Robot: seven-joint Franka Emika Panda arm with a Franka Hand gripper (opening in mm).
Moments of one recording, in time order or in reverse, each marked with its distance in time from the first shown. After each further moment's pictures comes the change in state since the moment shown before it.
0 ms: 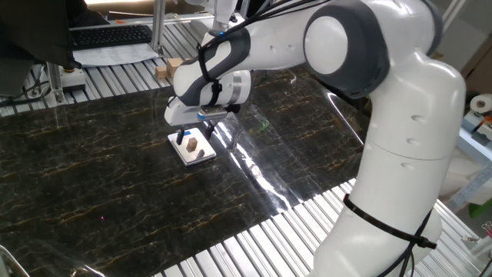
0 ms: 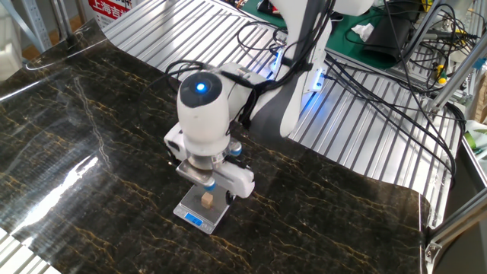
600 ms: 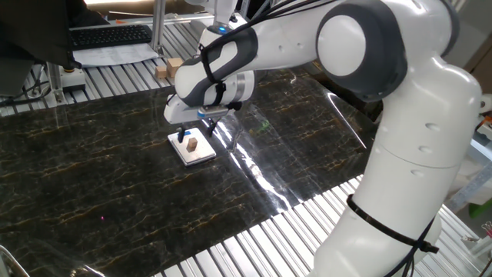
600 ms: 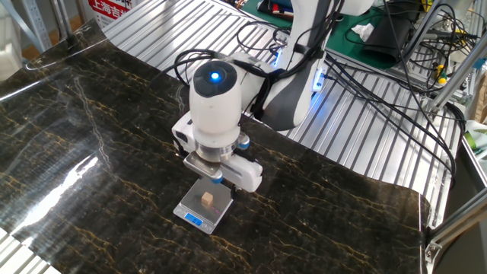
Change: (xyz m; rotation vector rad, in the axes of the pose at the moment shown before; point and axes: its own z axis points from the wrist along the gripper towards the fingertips) arm 0.010 0.005 -0.022 0.041 -0.011 0.003
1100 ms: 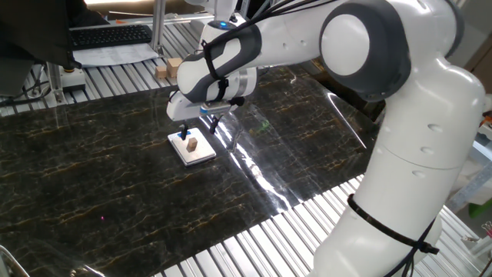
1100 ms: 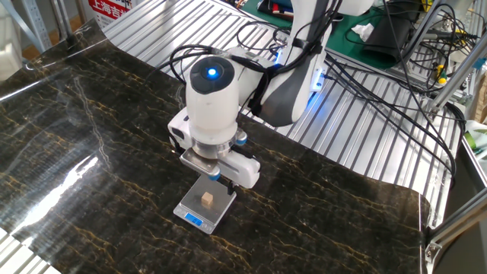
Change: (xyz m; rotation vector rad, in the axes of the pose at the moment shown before) arm -0.001 -0.006 -0.007 0.011 0.012 -0.009
